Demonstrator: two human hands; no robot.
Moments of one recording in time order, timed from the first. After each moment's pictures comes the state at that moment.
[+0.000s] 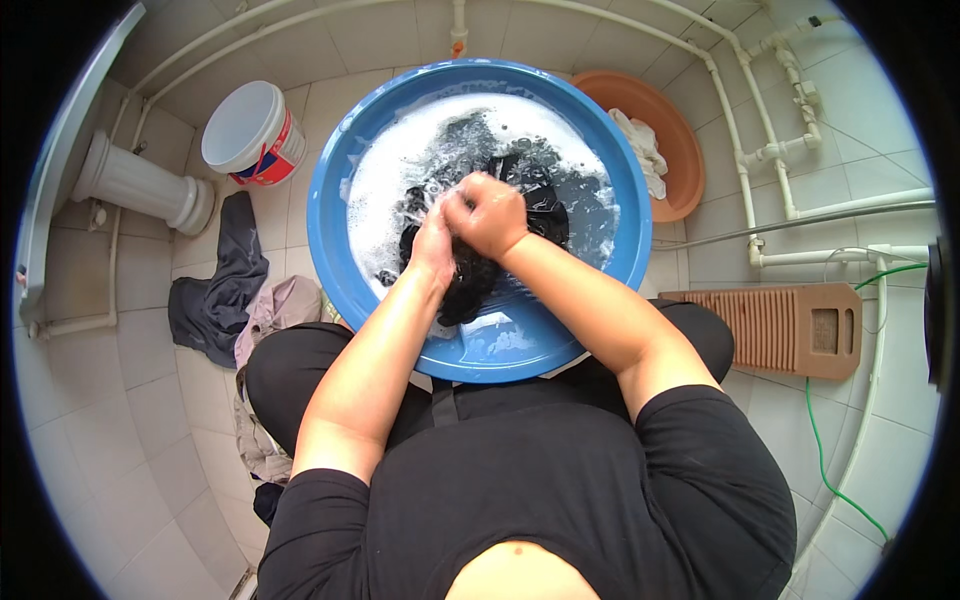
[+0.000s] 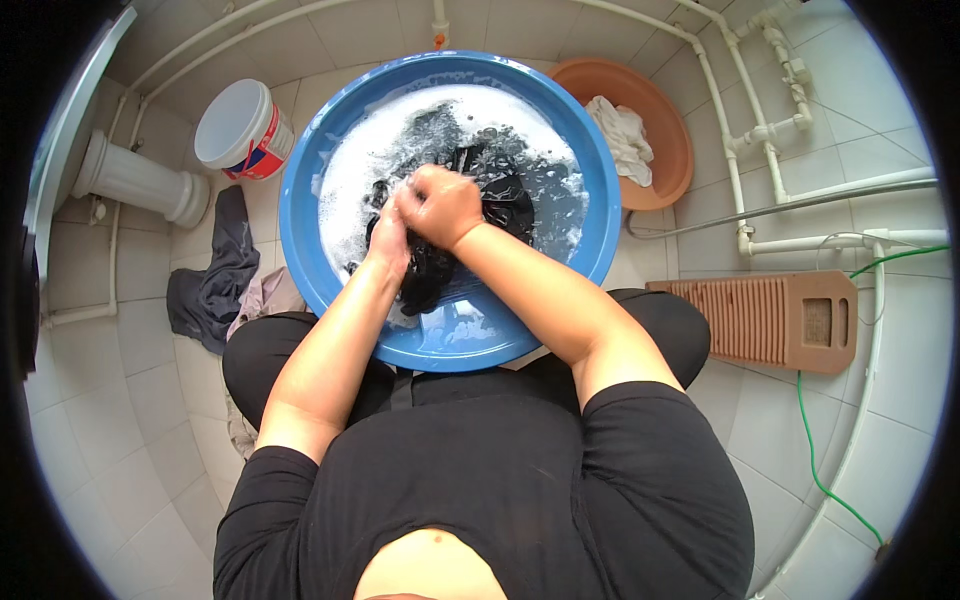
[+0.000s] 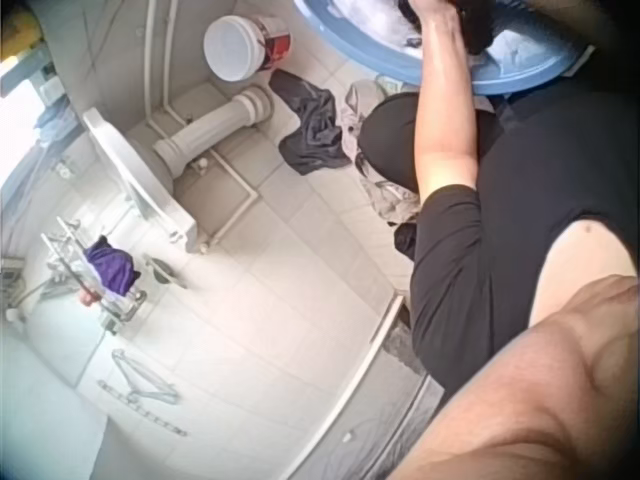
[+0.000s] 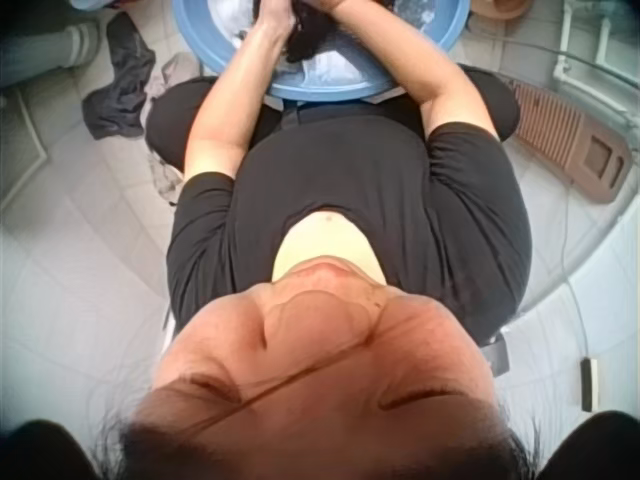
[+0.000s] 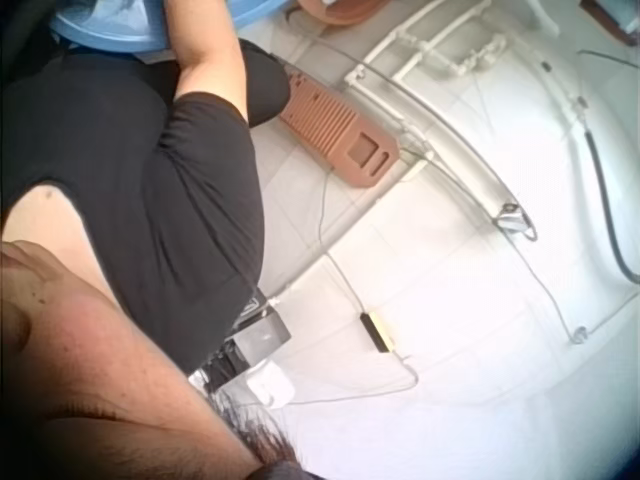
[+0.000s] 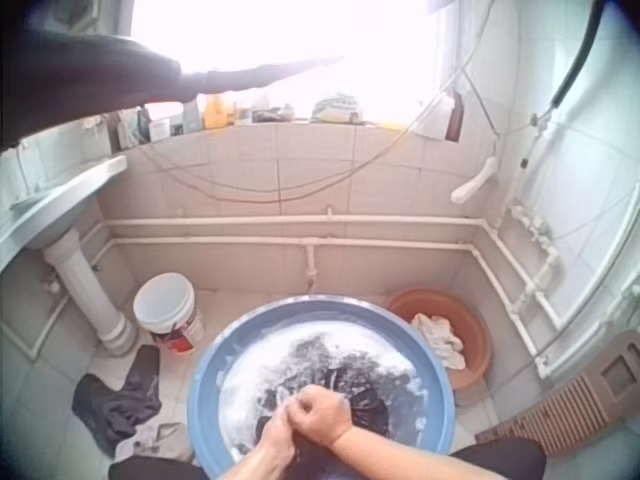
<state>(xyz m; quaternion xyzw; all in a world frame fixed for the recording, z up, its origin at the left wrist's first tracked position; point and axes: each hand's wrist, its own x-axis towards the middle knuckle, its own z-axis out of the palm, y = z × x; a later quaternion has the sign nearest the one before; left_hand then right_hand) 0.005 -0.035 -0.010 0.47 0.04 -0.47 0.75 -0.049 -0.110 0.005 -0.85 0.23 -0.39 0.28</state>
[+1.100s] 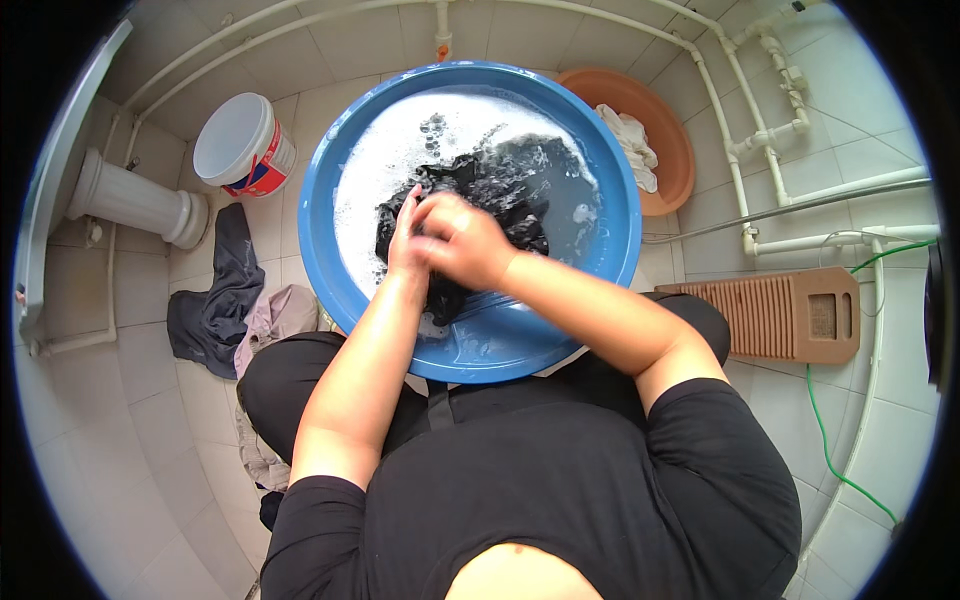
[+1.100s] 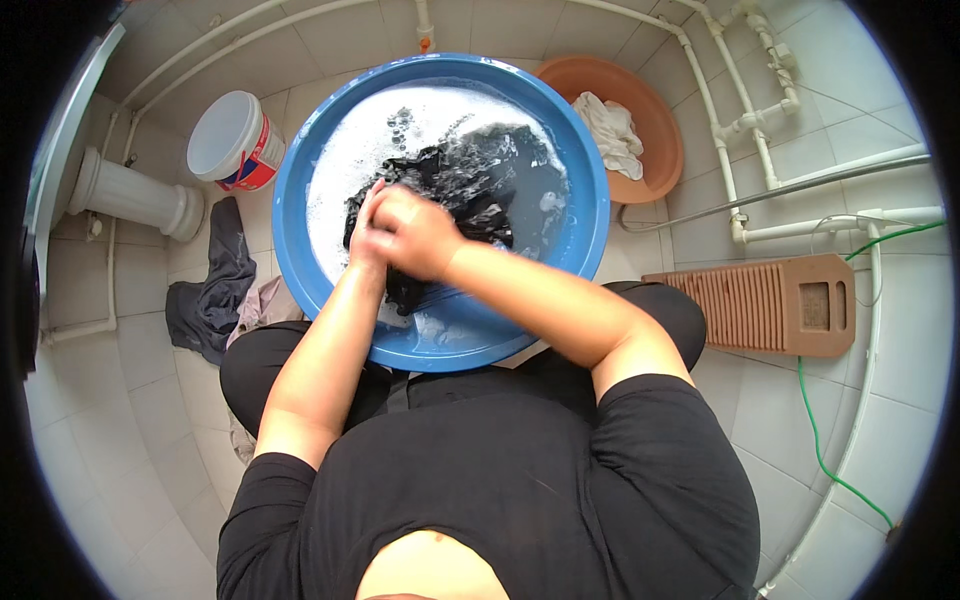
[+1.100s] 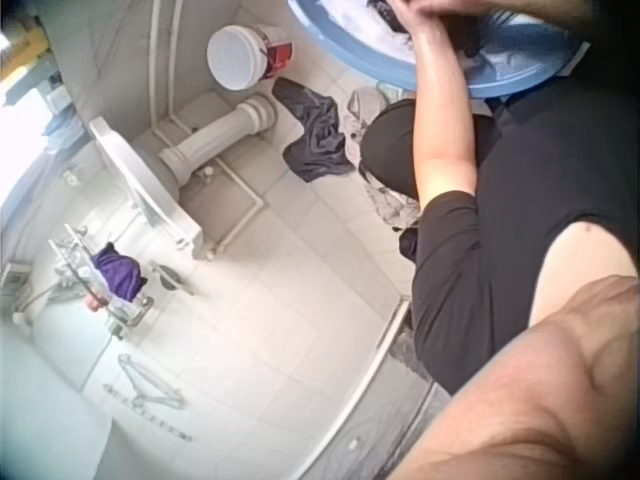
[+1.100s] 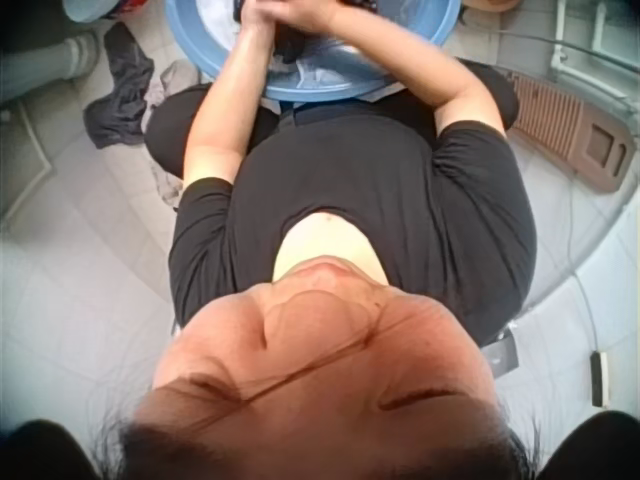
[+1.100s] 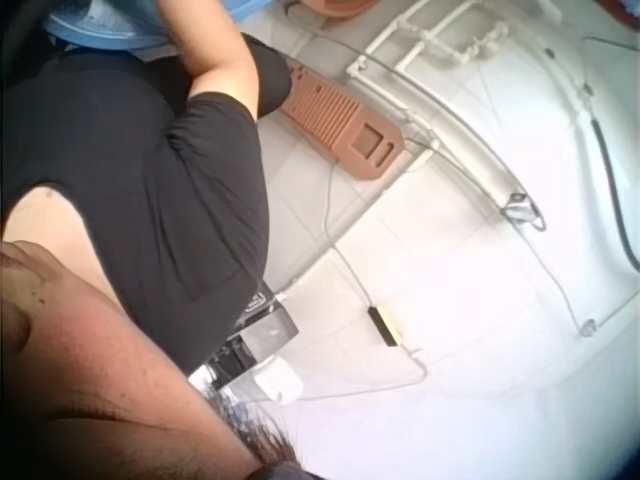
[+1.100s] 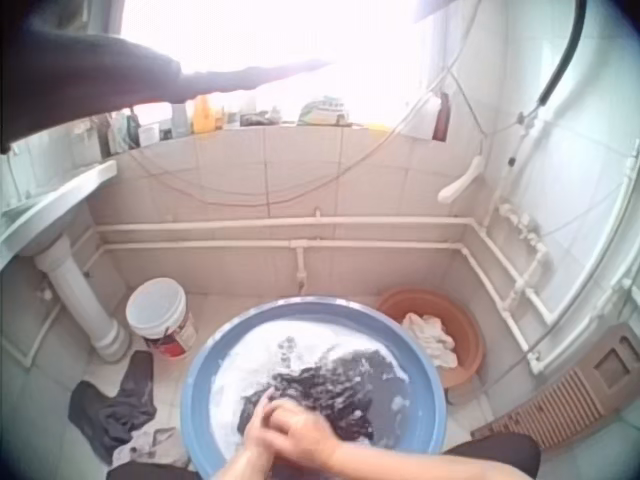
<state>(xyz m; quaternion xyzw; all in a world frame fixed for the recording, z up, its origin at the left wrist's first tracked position) 0.030 -0.022 -0.056 0.35 0.00 -0.47 0.81 -0.064 -0.089 0.033 -0.86 0.07 -0.29 0.42</state>
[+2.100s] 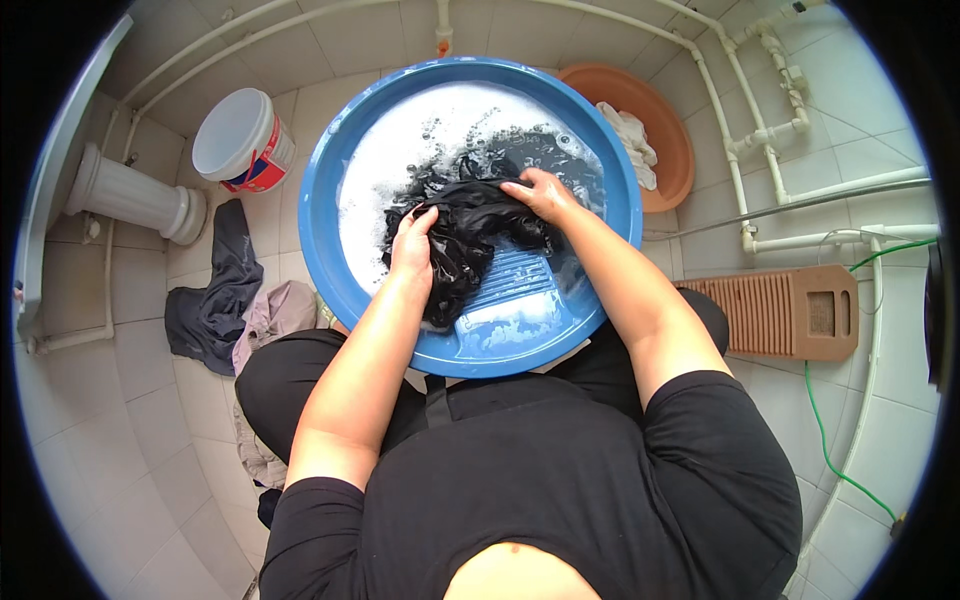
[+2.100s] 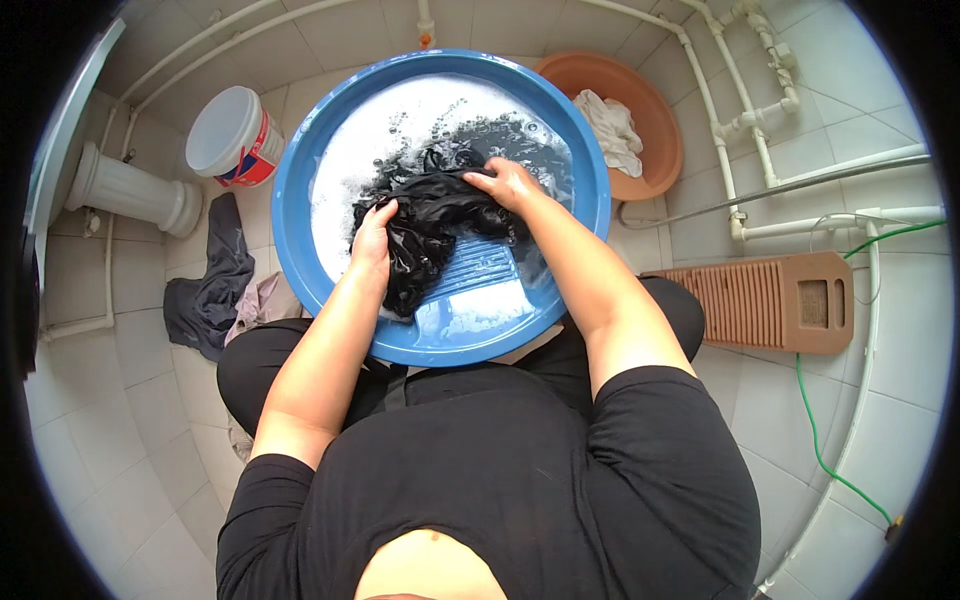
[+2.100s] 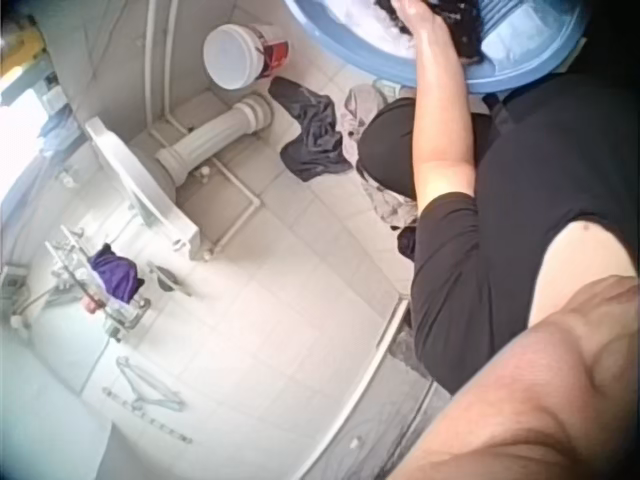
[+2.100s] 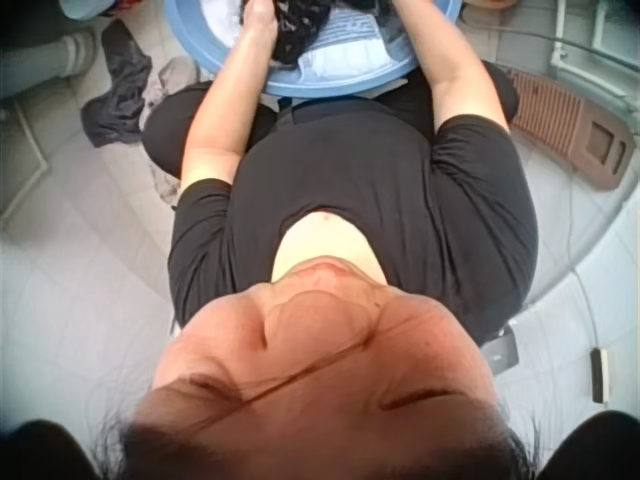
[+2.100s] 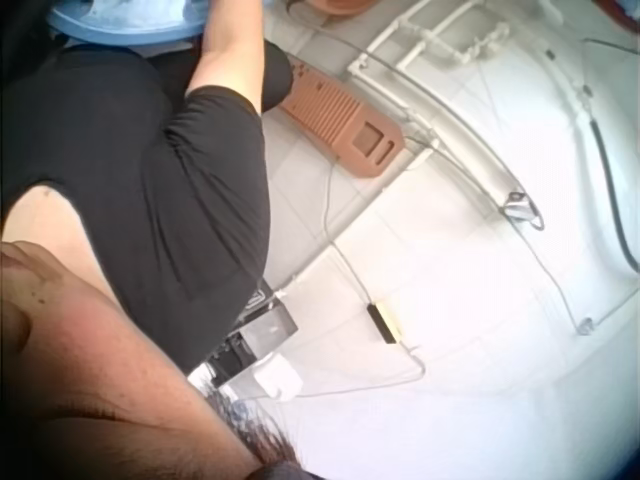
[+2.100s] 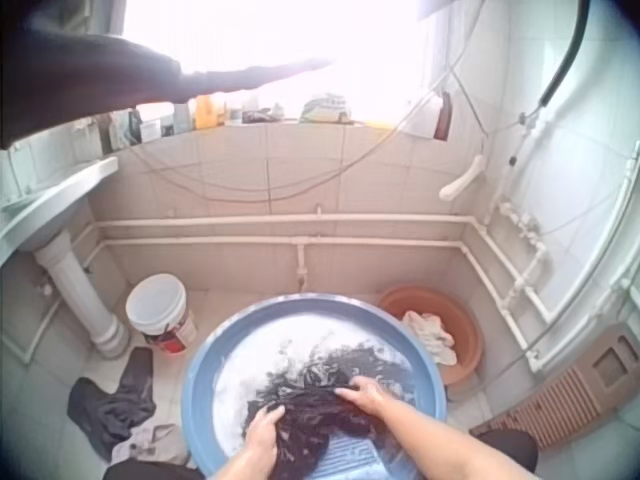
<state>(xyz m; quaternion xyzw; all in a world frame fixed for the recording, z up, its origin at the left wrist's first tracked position) 0.026 -0.016 -0.059 0.40 0.07 -0.50 0.77 -0.111 -0.217 -0.052 -0.81 0.40 -0.02 0.42</state>
